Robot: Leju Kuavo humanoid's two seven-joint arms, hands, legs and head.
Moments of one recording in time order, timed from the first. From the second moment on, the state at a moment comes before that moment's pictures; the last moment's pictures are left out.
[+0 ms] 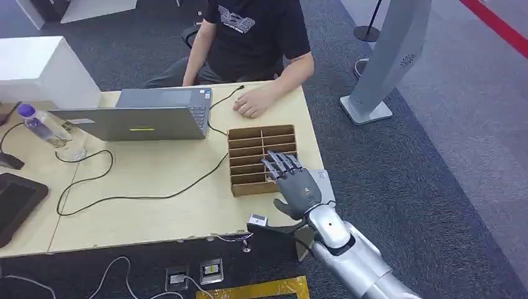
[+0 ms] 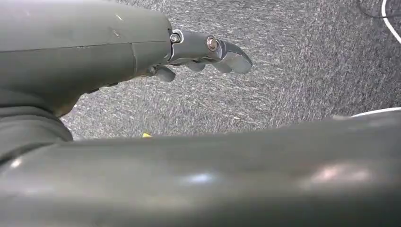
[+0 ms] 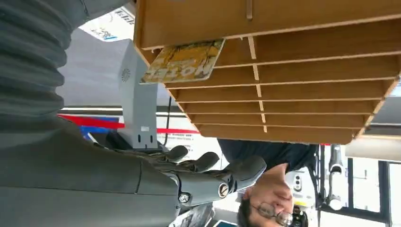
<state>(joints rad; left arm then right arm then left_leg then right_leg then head) -0.15 0.26 -0.88 -0.17 1.32 0.16 -0.16 -0.45 -0.07 0.74 -0.86 1.19 -0.37 0.03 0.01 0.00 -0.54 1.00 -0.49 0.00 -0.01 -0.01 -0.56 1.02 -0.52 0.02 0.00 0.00</state>
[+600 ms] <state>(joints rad) -0.15 0.26 -0.88 -0.17 1.32 0.16 -0.17 -0.47 -0.05 0.74 -0.78 1.24 -0.42 0.05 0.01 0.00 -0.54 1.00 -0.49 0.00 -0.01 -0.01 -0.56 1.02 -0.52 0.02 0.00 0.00</state>
